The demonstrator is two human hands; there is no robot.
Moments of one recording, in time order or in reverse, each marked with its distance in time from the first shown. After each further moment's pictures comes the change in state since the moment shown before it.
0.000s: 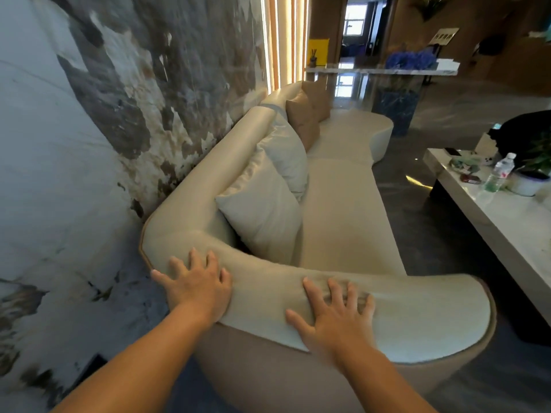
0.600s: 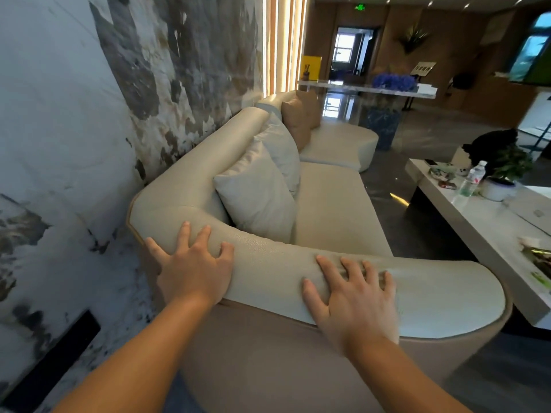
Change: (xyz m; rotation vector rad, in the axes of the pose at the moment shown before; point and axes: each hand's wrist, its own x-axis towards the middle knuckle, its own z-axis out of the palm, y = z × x) left_hand -0.082 -0.034 0.037 -0.511 0.233 -0.061; right_hand -0.091 -0.003 0.027 -0.141 0.393 0.024
